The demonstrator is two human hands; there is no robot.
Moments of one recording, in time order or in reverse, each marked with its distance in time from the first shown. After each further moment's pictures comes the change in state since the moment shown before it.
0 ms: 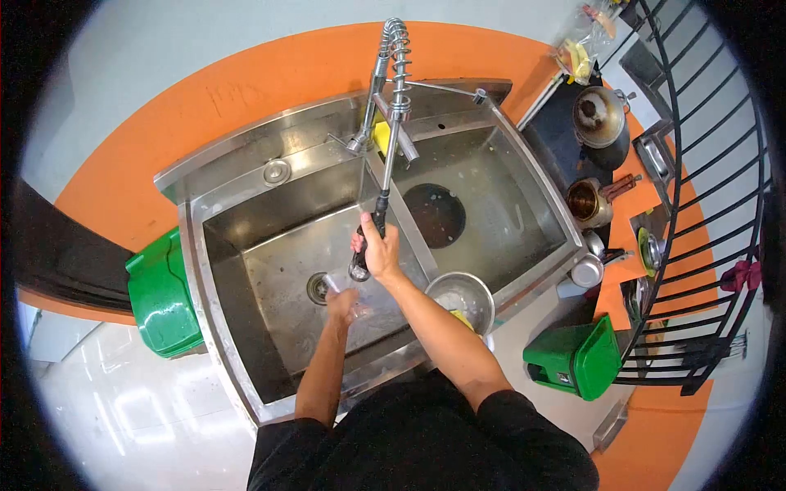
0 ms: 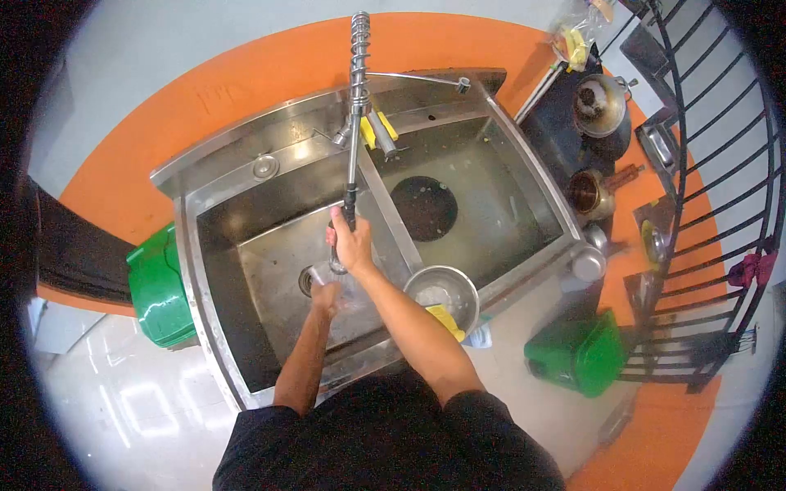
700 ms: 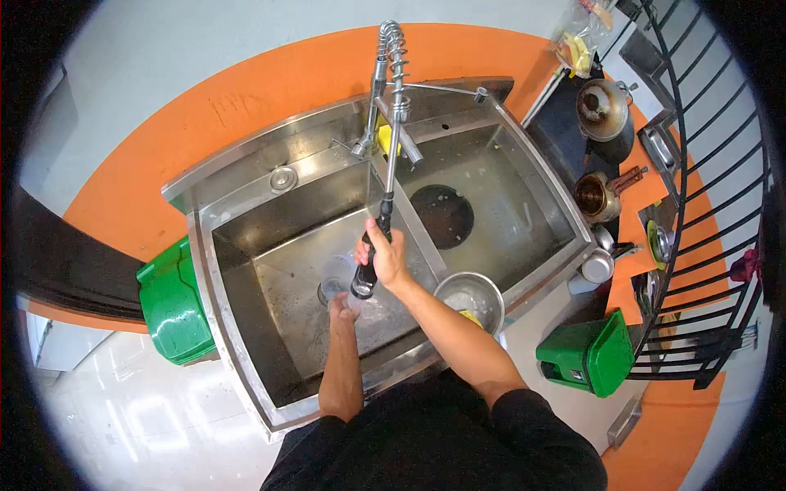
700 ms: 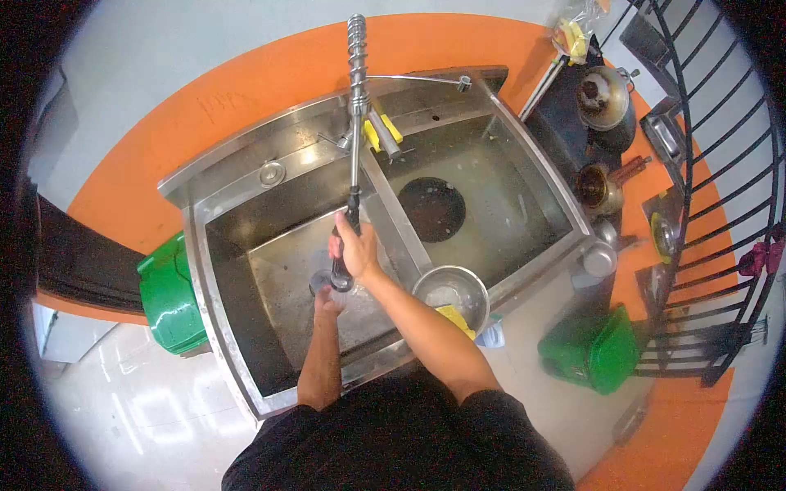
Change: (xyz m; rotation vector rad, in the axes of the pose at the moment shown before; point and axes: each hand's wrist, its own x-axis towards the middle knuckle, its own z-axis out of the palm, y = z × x) left_hand 0.049 -0.014 -0.038 -0.659 0.130 -0.326; right_hand -0.015 -0.025 0.008 0.133 -0.104 0.094
